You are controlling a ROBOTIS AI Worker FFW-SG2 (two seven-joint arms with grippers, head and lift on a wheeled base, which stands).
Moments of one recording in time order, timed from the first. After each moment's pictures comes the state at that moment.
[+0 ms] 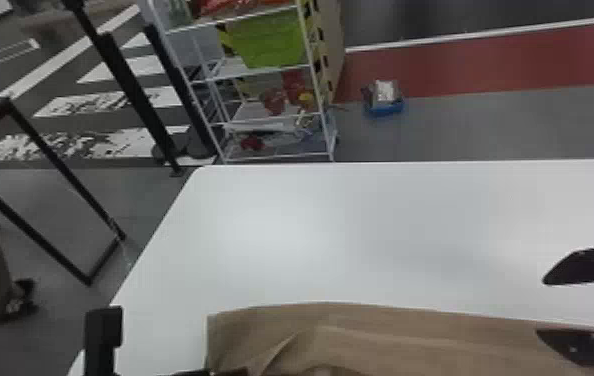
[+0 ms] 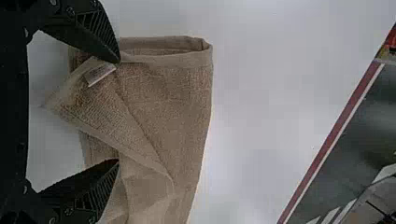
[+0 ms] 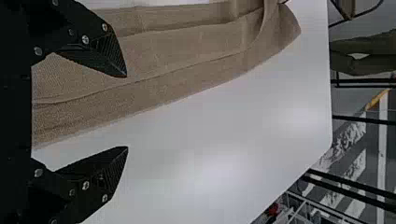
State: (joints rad) left arm 0.59 0.00 0.64 -2.46 0.15 1.37 -0.78; right arm 0.04 -0.49 0.25 -2.28 0.49 0.87 1.36
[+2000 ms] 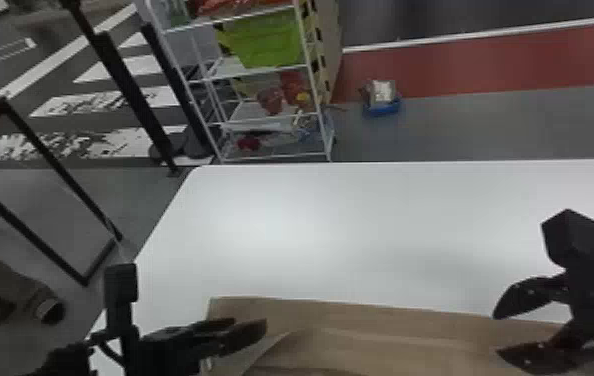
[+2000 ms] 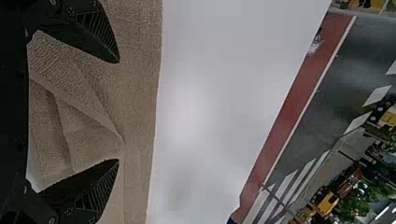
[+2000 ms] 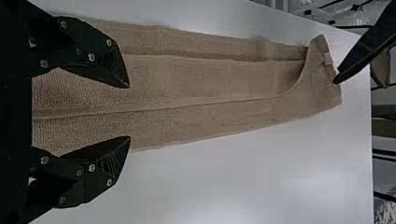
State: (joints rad) left arm 0.43 0.00 0.57 -2.40 0.05 1.32 -0.93; right arm -0.13 -0.53 0.48 -2.01 0.39 0.70 1.36
